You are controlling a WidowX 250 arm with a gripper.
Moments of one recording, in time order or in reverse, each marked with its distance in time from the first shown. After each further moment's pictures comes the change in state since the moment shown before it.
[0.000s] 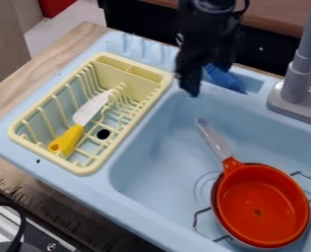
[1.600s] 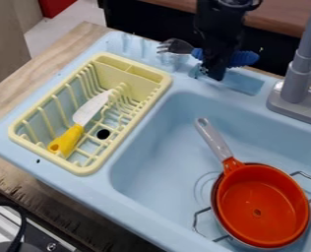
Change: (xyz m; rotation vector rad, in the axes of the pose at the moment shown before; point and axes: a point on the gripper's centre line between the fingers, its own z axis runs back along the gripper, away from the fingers) arm 0.006 -0.040 -0.026 0.057 -0.045 0.273
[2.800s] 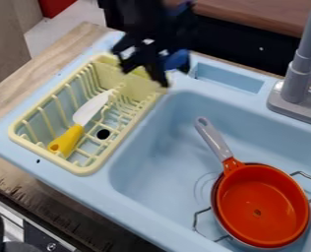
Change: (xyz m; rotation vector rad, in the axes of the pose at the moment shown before) arm 0.027 0.065 0.041 -0.059 0.350 -0.362
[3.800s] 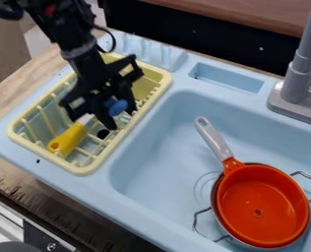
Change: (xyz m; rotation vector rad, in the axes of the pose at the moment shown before) arm 0.043 0.079 -0.035 0.018 0.054 -0.079
